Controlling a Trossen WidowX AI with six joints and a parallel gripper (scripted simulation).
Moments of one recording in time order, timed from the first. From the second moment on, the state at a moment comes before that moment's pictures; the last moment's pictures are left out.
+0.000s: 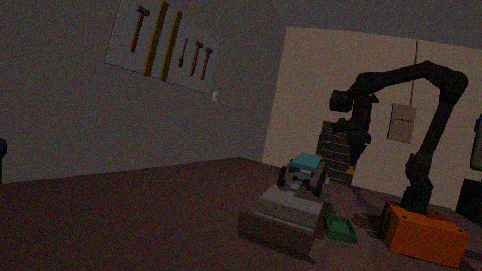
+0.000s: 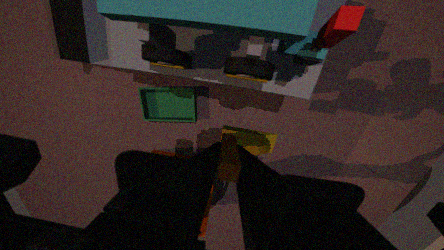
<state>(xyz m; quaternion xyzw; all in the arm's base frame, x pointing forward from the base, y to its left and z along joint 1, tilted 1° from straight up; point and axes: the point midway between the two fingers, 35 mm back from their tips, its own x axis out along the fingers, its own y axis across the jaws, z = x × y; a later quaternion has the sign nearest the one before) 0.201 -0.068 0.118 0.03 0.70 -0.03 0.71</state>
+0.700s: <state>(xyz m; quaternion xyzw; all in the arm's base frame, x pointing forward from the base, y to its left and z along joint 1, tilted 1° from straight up) 0.221 0.000 0.117 0.04 0.70 -0.03 0.71</state>
